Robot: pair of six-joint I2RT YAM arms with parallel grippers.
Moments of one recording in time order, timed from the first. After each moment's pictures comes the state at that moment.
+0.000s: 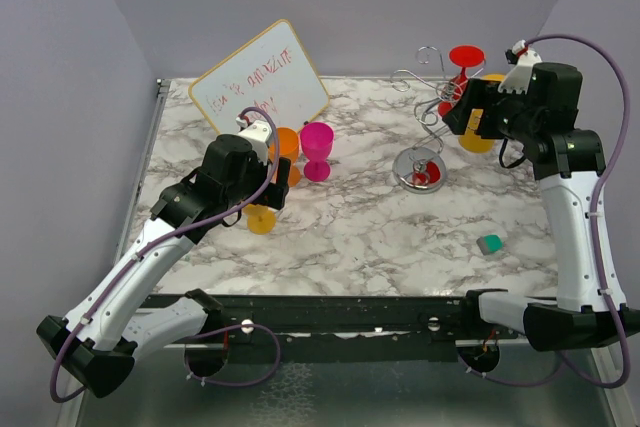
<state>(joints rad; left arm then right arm) -0.59 0.98 1.10 -0.74 -0.11 -0.18 0.05 1.22 1.57 -0.85 -0.22 0.15</state>
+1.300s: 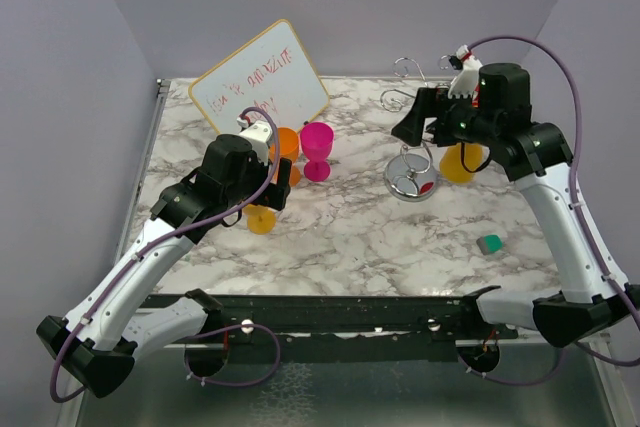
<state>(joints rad) -0.59 0.98 1.10 -0.73 -0.08 -0.18 0.32 1.26 1.57 -0.83 -0.30 0.28</state>
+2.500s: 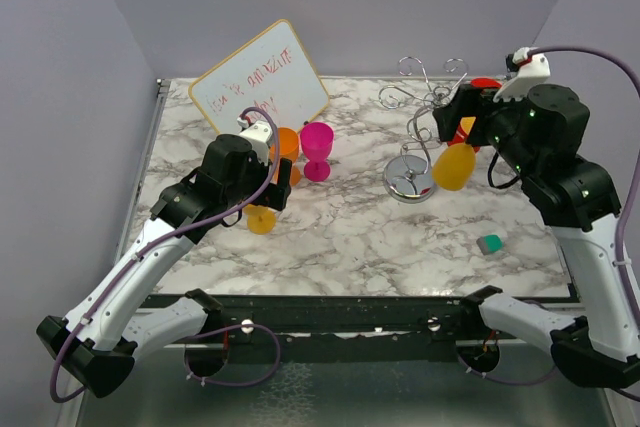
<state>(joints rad) -0.59 0.98 1.11 -0.73 -0.07 -0.18 0.41 1.06 1.58 -0.76 0.12 0.19</state>
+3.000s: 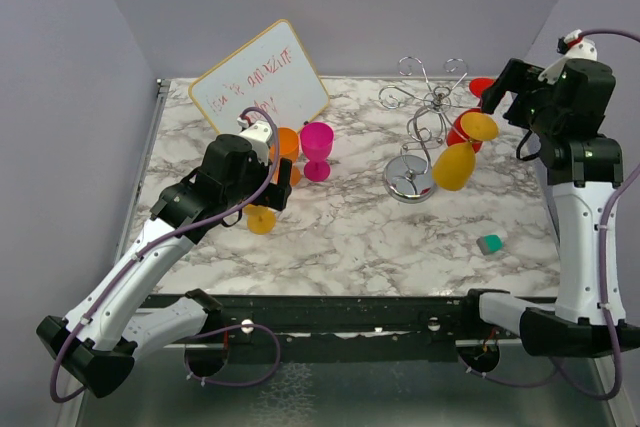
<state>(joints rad) -0.59 0.98 1.11 -0.73 -0.07 -0.18 0.01 1.17 1.60 -0.76 0.06 0.22</state>
